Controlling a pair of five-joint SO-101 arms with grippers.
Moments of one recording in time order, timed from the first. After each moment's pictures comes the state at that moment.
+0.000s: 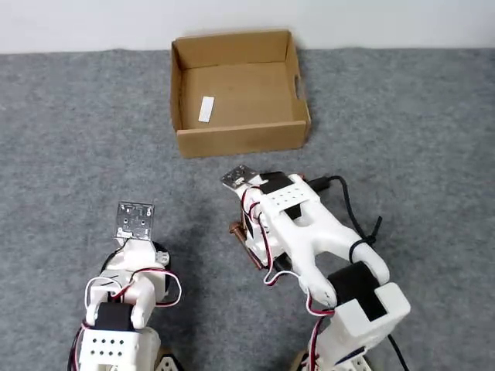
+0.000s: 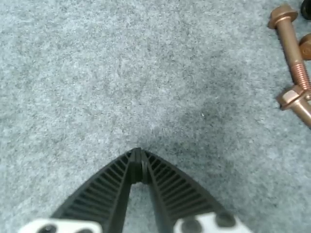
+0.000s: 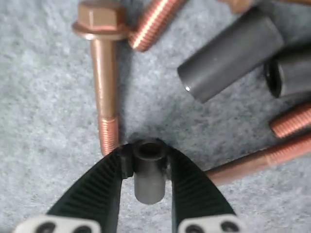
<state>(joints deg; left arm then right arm) -1.7 -86.4 97.5 52.6 5.8 -27.8 8.1 28.5 70.2 13.5</state>
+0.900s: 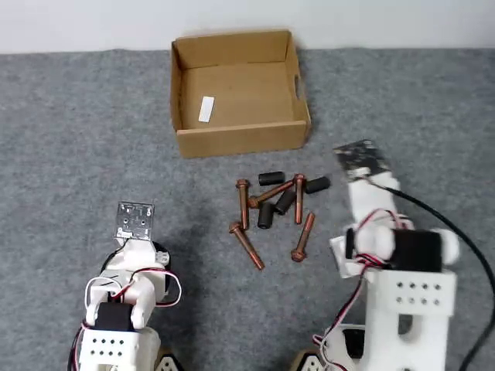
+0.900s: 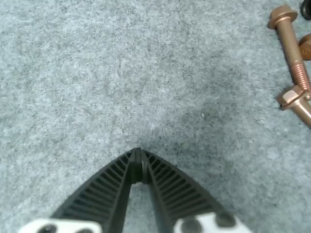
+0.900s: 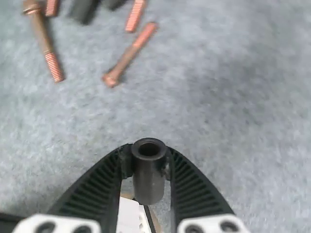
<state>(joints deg) -1.7 -86.4 97.5 52.6 5.8 2.7 -49.8 29.6 100.3 18.3</state>
